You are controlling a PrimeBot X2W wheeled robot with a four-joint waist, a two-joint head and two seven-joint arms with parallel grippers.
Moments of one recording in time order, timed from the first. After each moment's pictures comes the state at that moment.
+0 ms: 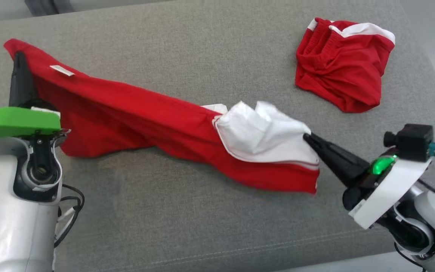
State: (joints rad) left arm -0.52 0.19 -0.17 0.24 -1.11 0.10 -0.25; right arm -0.21 -0.58 0.65 -0.16 0.95 0.11 -0.01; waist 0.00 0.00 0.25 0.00
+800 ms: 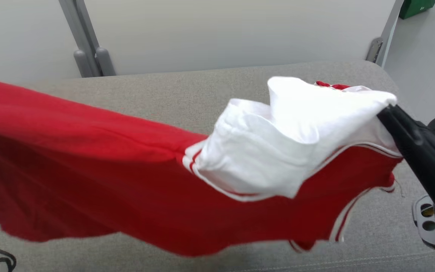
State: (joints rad) left arm -0.15 0.30 0.13 -0.48 -1.22 0.12 -0.22; right arm -0.16 -0.73 0.38 -0.86 1.21 0.09 -0.11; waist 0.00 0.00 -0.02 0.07
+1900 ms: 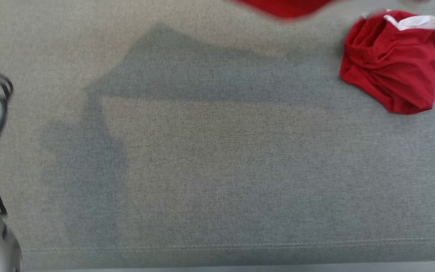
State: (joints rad) left arm -0.83 0.23 -0.03 -0.04 -1.09 0.12 0.07; right arm -0.94 -0.69 0.23 -0.22 1.30 -0.13 0.06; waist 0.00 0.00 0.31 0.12
